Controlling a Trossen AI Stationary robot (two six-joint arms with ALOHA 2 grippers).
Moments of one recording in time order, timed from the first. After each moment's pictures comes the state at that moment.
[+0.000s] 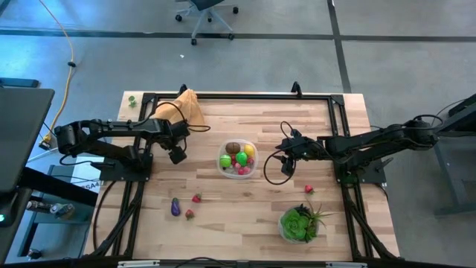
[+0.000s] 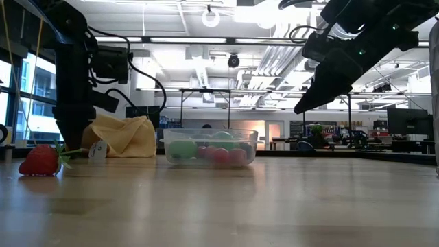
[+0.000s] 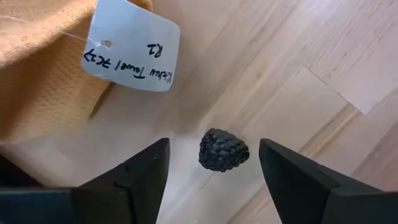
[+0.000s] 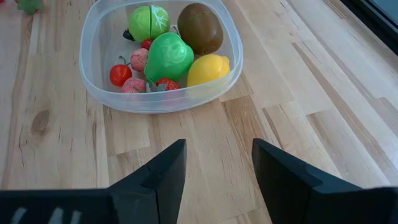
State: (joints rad) left arm 0.55 1.23 0.53 -0.79 -0.16 -0.19; right arm 0.00 1.17 0.52 -0.05 0.23 0.16
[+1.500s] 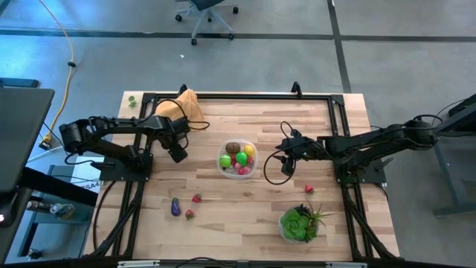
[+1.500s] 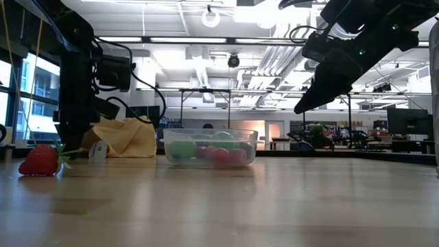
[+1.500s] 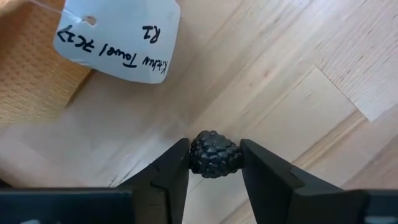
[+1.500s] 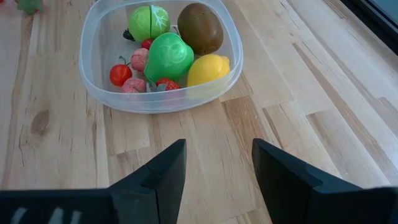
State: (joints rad) left arm 0.64 1.31 0.53 -0.76 -0.08 -0.19; right arm 0.00 1.17 0.52 -0.05 0.23 0.16
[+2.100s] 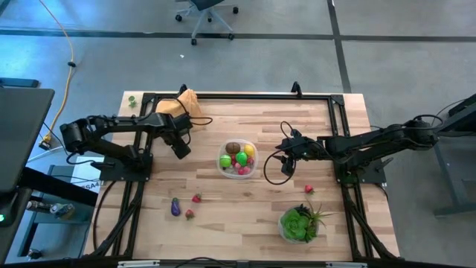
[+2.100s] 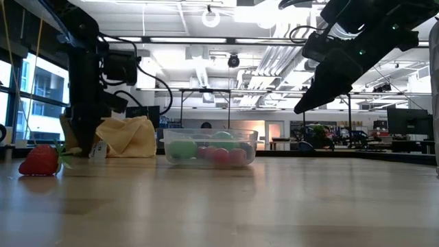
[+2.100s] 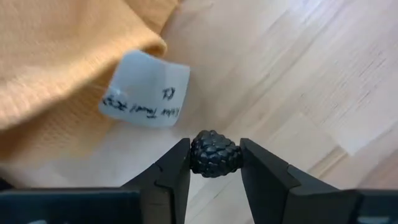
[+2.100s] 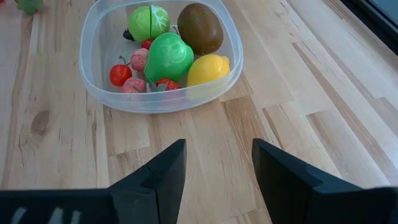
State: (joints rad) left arm 0.63 1.31 0.59 -0.75 -0.10 -0.18; right arm 0.00 1.17 0.52 -0.05 0.23 0.16
